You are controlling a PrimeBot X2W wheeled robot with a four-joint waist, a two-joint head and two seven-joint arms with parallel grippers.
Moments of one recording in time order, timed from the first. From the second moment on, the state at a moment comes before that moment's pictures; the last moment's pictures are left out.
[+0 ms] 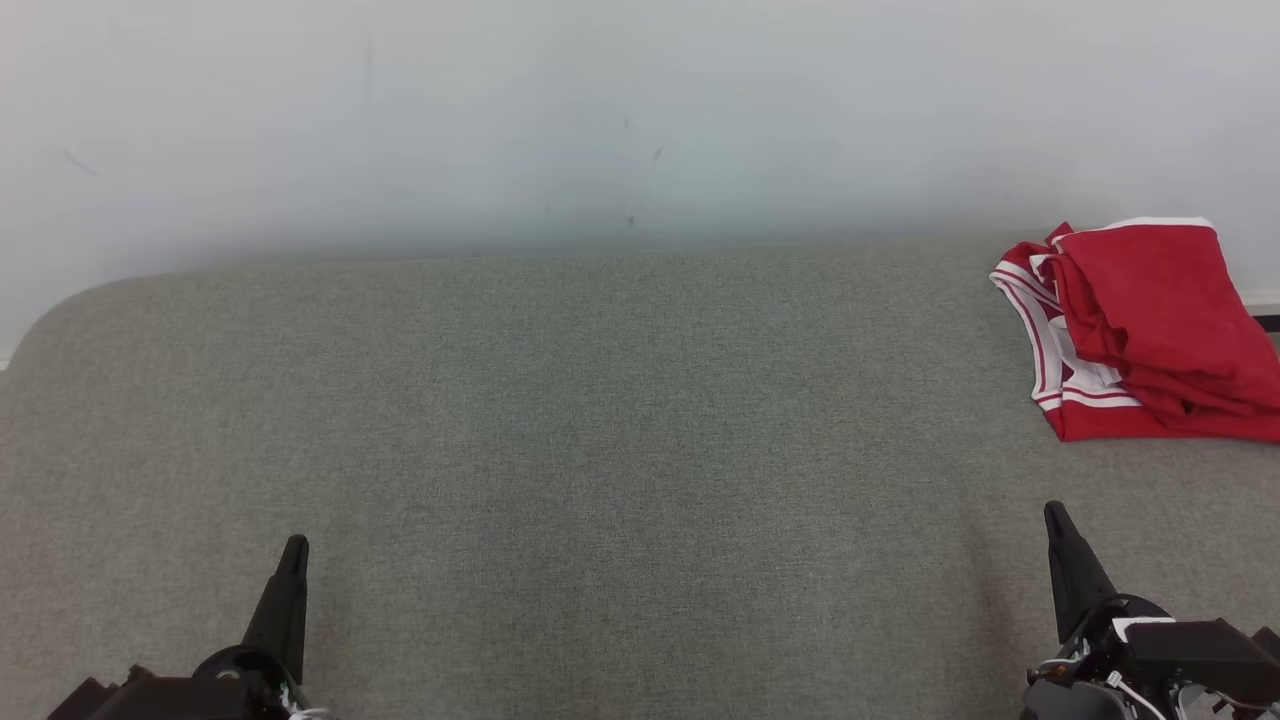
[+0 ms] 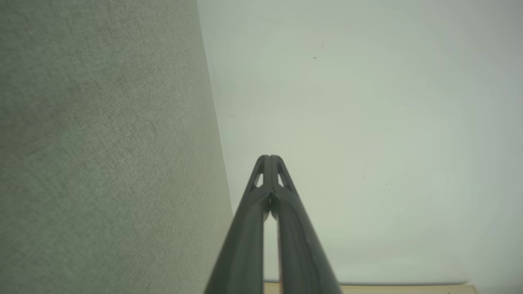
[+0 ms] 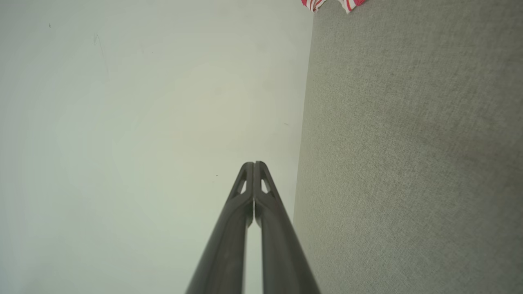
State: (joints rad) left arm -0.10 0.05 0.11 0.25 -1.61 -0.13 0.11; right arm -0.10 -0.05 -0.11 0.25 1.62 0.13 0.11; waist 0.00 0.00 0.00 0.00
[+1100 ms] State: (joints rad) left arm -0.10 0.05 0.11 0.25 -1.61 -0.13 0.11; right arm -0.11 -0.05 -0.11 0.25 1.62 0.13 0.11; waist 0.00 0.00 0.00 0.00
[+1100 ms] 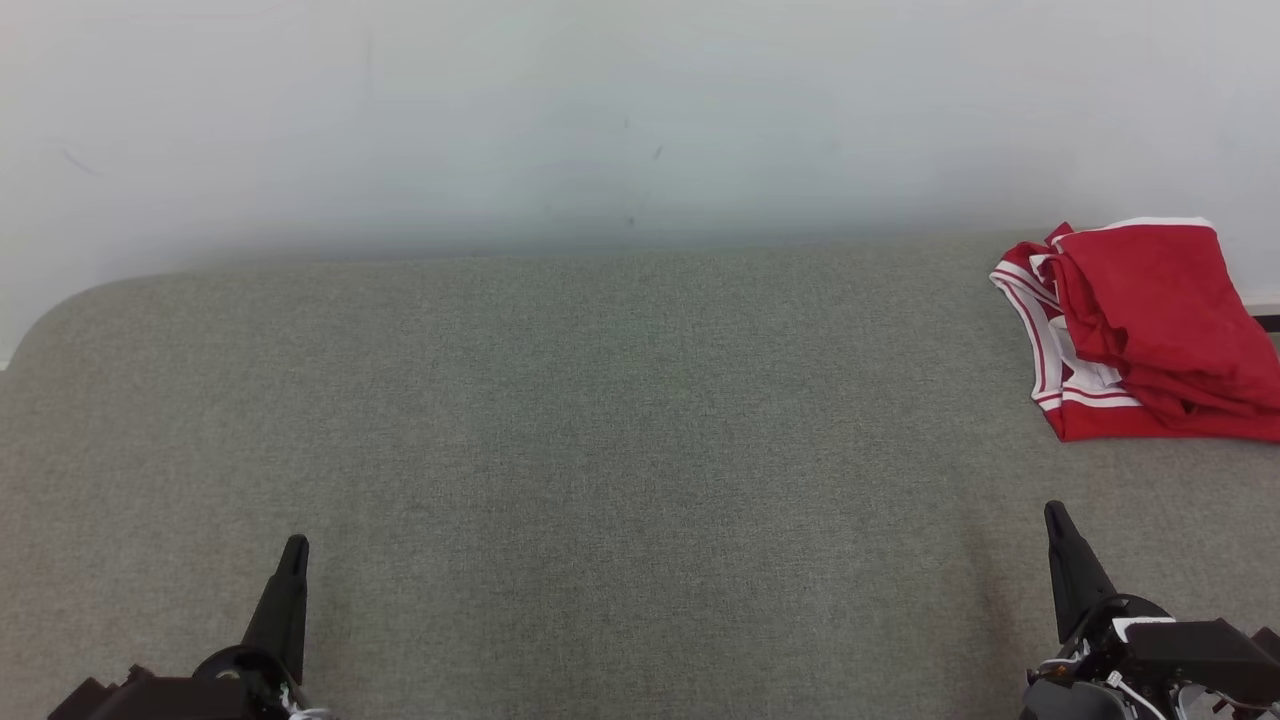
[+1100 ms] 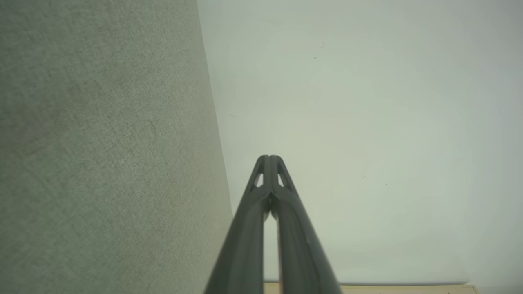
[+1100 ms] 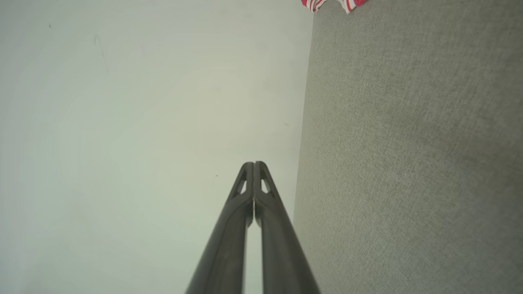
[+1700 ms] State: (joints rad) left arm -0.10 0.05 0.11 0.25 -1.61 -0.13 0.11; right arm -0.11 -0.05 -0.11 0.25 1.62 0.13 0.11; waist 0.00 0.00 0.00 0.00
